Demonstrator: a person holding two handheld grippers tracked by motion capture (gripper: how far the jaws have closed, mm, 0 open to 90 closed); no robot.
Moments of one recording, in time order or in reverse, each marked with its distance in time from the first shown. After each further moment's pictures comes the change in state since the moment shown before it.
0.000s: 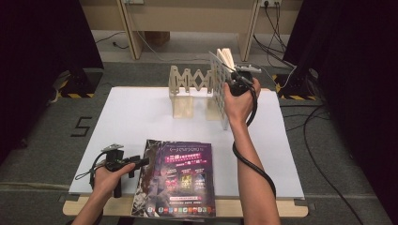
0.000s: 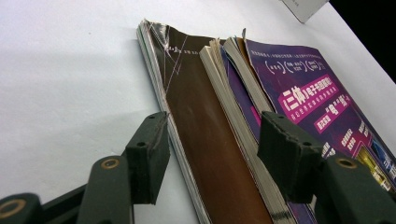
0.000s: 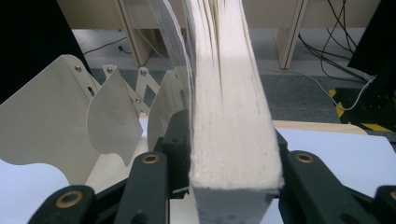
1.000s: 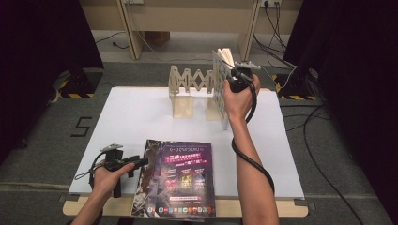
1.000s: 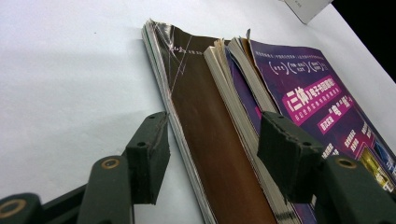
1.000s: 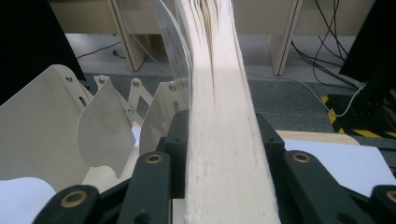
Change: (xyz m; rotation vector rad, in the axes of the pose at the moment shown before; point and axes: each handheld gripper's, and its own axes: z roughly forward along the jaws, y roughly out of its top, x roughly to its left) left arm 0.002 0.000 -0.001 -0.003 0.005 -0.009; right arm -0.001 0.008 0.006 -0.022 -0.024 -0.011
